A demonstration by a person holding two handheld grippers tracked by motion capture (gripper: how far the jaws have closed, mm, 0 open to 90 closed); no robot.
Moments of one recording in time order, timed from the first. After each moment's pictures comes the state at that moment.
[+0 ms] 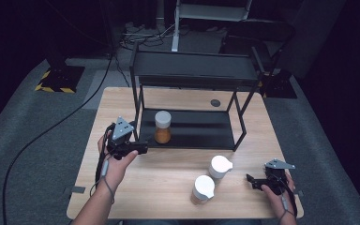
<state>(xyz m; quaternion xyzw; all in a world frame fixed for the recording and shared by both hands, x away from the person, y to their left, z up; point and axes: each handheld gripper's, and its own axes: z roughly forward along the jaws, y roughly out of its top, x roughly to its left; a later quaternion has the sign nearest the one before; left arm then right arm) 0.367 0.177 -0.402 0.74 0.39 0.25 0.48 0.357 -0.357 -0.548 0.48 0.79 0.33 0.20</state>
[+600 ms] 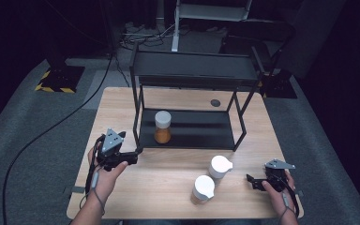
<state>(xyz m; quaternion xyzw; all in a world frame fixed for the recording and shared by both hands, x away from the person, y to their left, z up) 0.346 0.203 -0.429 0.75 0.41 0.25 0.46 0.357 -0.357 -0.548 0.48 0.79 0.33 0.20</state>
